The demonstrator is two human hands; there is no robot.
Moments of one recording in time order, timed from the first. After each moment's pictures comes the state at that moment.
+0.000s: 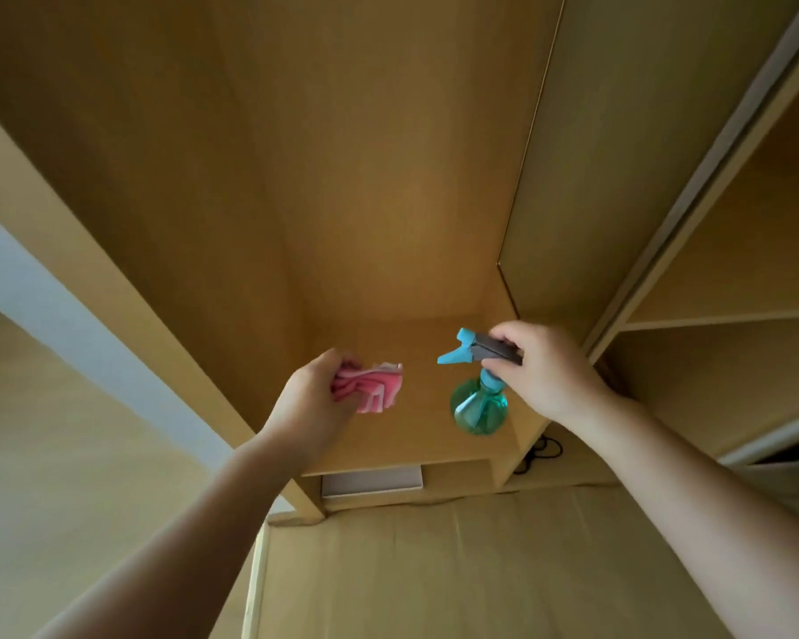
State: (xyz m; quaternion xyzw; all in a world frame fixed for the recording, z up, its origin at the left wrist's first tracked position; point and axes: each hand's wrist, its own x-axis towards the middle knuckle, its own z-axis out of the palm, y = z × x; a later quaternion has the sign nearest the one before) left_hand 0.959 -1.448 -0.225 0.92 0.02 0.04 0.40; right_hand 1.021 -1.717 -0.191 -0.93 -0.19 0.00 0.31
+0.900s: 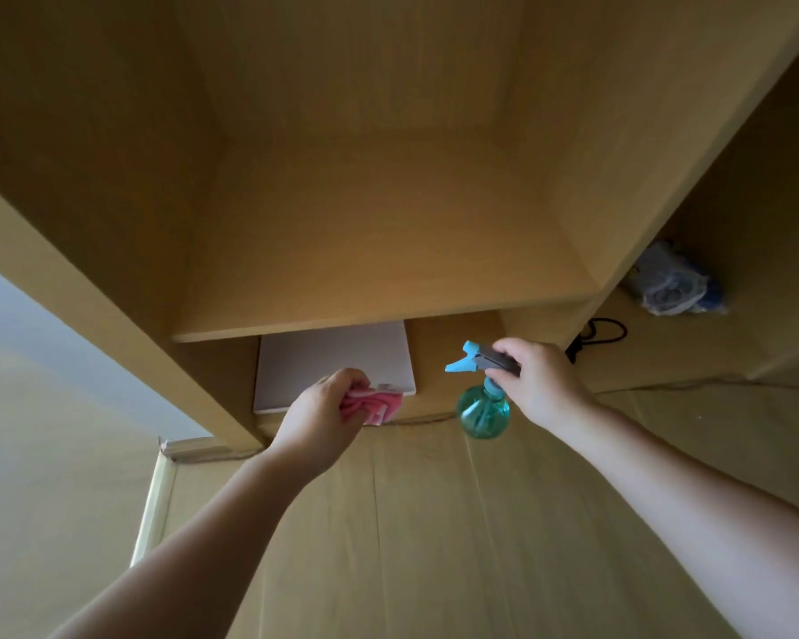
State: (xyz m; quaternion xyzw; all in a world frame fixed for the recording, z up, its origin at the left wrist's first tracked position) left_hand 0.950 -1.468 -0.782 0.94 -0.01 0.00 0.34; right_hand 1.016 -1.741 -0.763 -0.95 -0.10 0.04 0.31
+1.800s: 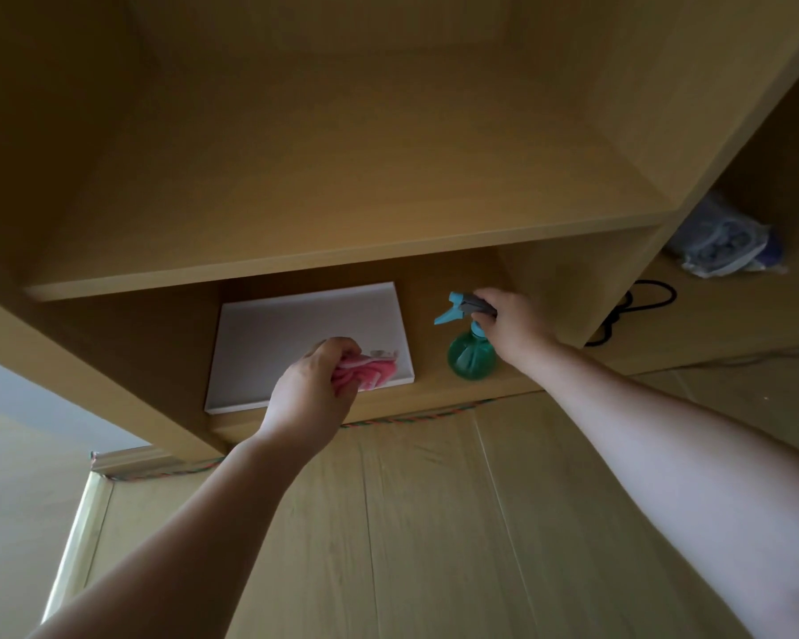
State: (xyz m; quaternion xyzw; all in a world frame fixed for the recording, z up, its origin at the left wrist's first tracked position) left_hand 1.008 -1.468 -0.907 0.95 -0.02 0.08 0.31; right_hand 1.119 -1.722 -0.912 -0.96 -0.08 0.02 0.28
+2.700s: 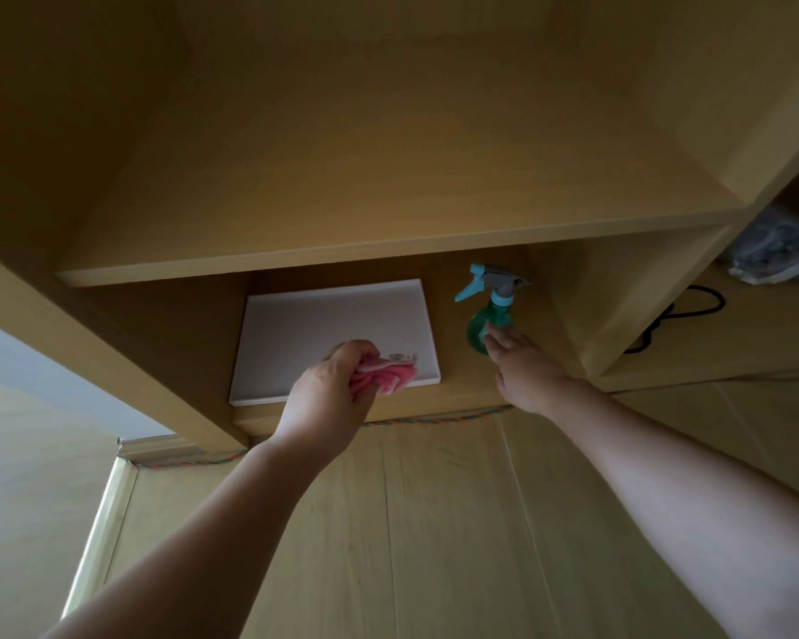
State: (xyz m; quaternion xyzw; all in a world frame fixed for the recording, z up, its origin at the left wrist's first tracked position) left_hand 1.002 -1.458 -0.914 0.94 -0.02 0.09 0.33; right_hand 1.118 -1.722 -0.986 -0.96 -0.20 0.17 -0.01
